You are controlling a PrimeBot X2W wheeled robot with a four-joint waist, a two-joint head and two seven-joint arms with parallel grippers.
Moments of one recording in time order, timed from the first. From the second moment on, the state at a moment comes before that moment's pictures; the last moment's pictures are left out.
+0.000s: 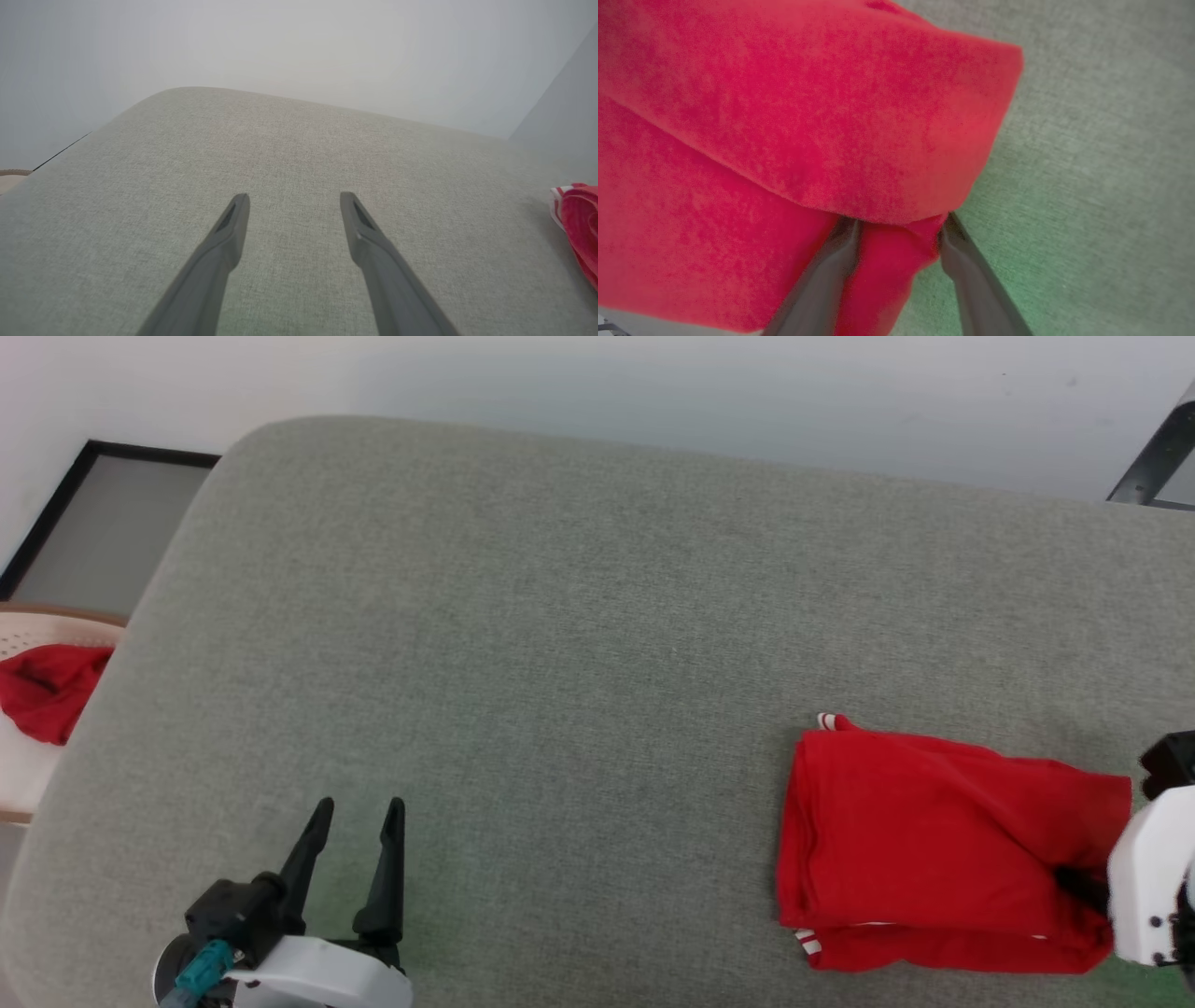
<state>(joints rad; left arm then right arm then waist) -0.06 0.22 -0.12 0.19 -0.38 -0.06 -0.26 -0.28 -0.57 0.20 0.30 0.67 0.13 0.83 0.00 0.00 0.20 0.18</state>
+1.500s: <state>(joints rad) -0.16 0.30 -0.13 0.04 -0.32 -0.08 -0.21 -0.58 -0.68 -0.09 0.73 0.47 0.13 0.29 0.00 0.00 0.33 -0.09</state>
